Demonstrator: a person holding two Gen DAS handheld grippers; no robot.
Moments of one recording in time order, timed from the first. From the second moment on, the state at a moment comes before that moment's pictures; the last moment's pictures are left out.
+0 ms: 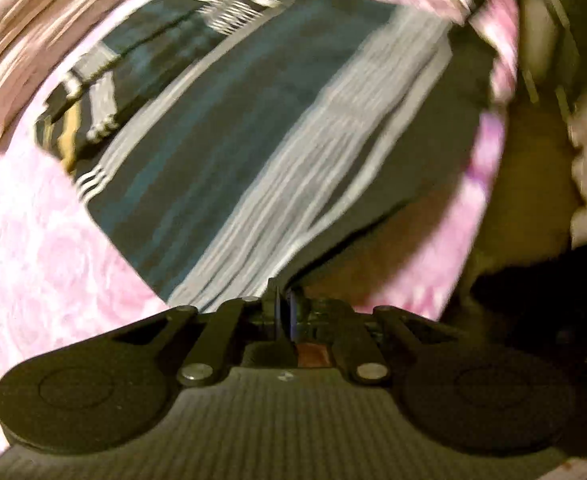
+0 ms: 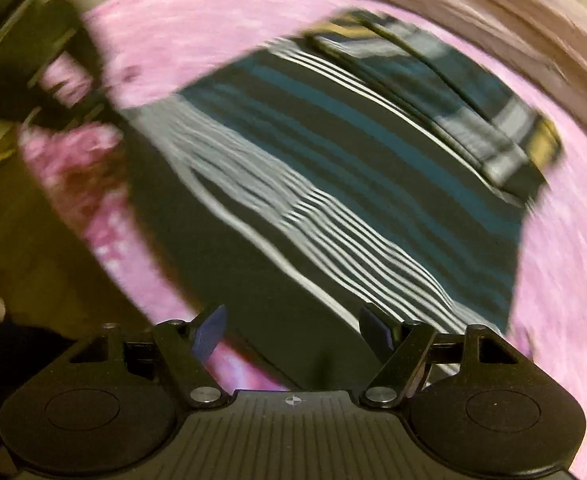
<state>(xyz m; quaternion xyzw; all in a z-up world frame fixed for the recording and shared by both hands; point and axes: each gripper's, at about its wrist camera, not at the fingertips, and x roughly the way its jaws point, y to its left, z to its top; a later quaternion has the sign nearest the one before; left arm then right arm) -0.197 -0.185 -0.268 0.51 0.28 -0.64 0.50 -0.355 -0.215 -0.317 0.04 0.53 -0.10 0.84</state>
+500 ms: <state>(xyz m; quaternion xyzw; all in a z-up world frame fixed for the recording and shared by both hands) -0.174 -0.200 -0.235 0.48 0.31 -0.65 0.50 -0.404 -0.208 -0.394 -0.17 0.56 -0.13 0.80</state>
